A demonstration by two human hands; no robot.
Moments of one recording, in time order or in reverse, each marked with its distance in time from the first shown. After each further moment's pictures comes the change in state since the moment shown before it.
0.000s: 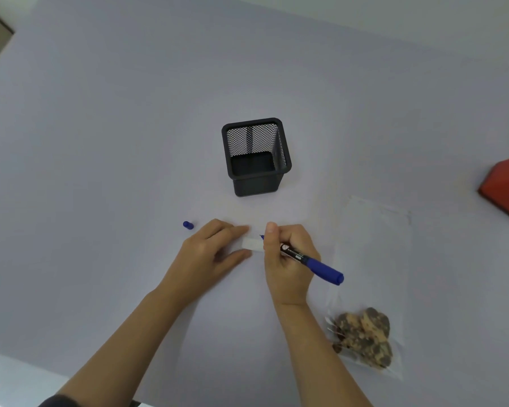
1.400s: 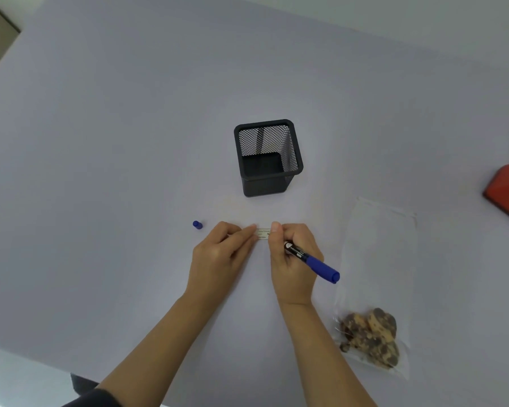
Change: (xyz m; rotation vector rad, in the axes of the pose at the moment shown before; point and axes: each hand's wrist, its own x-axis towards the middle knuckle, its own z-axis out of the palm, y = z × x) left_hand -0.001 0.009 0.022 0.072 0.365 -0.051; right_hand -0.003 0.000 0.003 -0.107 -0.036 -0.022
